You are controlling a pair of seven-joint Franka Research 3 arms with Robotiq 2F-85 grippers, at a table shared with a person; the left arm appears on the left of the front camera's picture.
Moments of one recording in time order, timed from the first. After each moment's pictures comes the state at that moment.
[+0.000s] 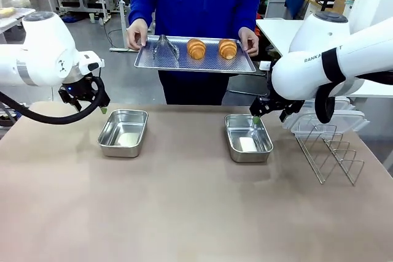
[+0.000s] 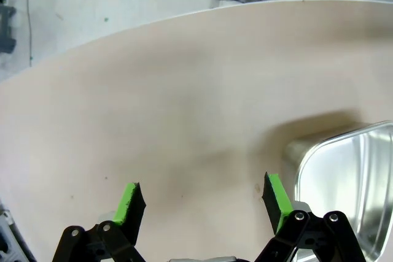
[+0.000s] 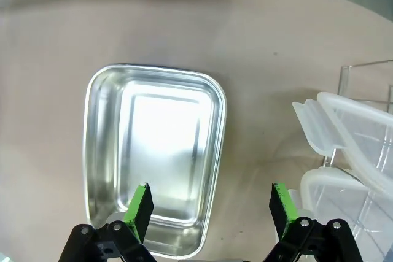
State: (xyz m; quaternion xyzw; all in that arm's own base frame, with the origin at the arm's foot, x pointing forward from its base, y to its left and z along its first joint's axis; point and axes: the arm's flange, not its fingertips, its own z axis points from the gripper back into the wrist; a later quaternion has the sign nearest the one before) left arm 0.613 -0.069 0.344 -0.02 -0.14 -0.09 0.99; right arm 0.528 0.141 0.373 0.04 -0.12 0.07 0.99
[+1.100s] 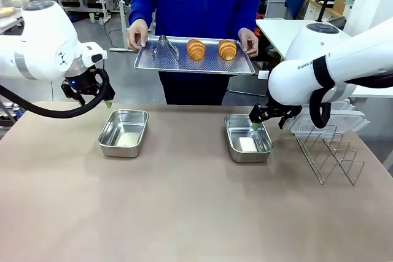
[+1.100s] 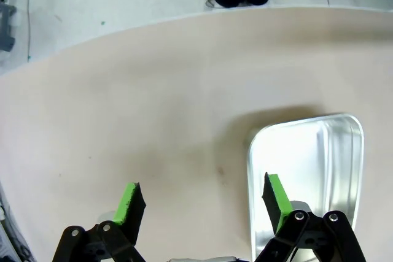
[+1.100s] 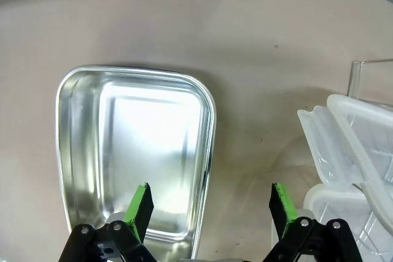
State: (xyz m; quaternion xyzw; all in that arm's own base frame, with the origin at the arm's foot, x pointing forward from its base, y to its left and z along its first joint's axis) left arm 0.591 -0.094 0.377 -0.03 -0.15 -0.08 0.98; right arm 0.541 0.136 0.344 0.03 -0.10 0.06 0.99
